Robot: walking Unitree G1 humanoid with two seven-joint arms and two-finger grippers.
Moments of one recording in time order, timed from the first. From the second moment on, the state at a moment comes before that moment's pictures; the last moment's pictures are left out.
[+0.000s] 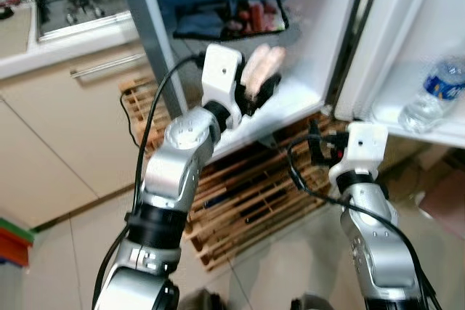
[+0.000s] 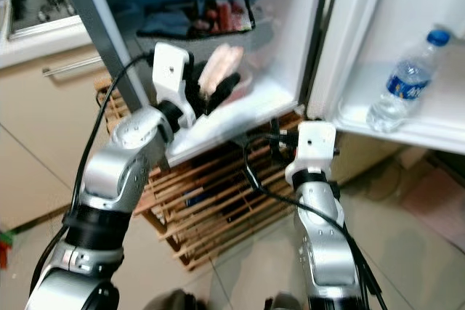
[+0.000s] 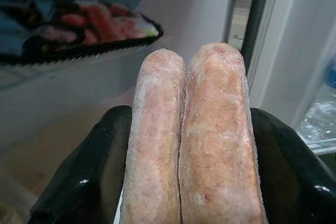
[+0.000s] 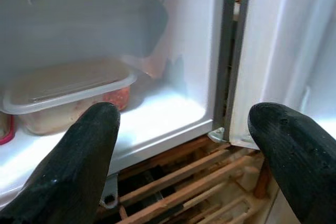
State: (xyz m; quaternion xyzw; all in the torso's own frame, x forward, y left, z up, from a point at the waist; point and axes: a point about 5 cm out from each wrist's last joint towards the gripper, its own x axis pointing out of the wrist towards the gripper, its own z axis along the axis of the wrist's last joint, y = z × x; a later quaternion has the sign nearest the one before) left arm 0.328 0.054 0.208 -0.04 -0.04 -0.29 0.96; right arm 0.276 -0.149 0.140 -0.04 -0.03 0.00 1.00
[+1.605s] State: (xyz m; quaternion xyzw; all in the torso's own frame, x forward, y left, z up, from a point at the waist) left arm 0.367 0.065 0.253 0.00 -0.04 -0.07 1.00; right arm 0.267 -0.137 0.140 -0.05 -0.03 0.07 1.00
